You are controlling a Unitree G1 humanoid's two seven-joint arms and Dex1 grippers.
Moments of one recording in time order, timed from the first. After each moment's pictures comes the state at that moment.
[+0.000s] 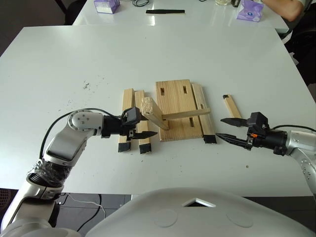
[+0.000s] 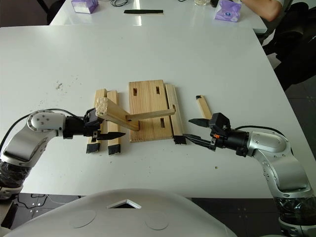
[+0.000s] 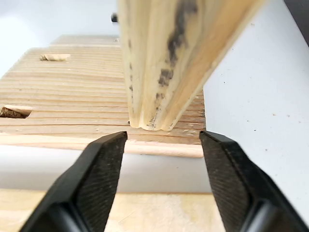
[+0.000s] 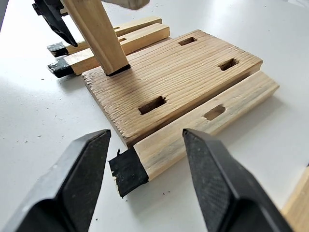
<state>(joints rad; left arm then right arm) -0.07 0.80 -0.22 -0.28 -0.34 0.31 -1.10 0.29 -0.79 -0.12 -0.42 0.46 0.36 1.03</state>
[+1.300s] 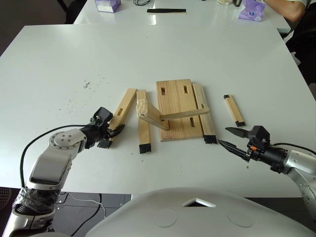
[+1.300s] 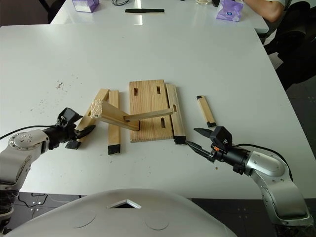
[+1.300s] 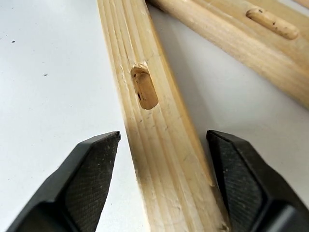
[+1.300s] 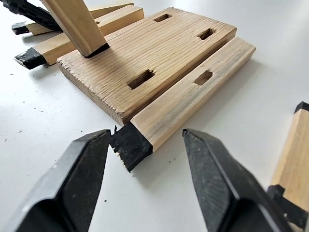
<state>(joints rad) 0.22 0.74 0.03 -0.38 -0.26 0.71 -0.57 0.53 -0.70 -0.14 -0.52 0.39 0.32 0.85</state>
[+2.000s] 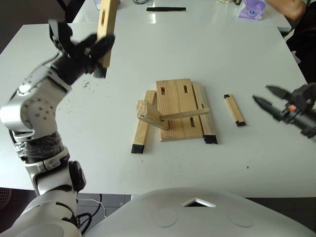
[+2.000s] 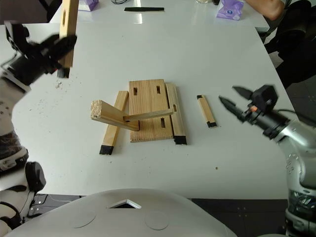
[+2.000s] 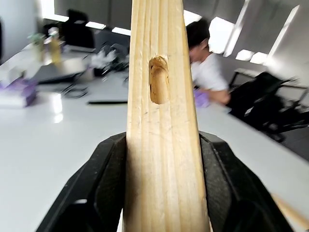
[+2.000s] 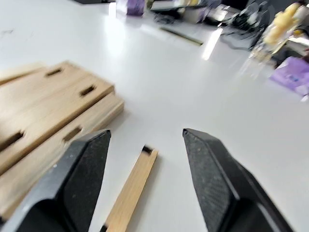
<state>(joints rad) -0.44 0.51 0.41 -0.30 -0.90 0.89 -0.51 0.15 -0.74 -0.44 -0.34 0.62 0.45 0.76</state>
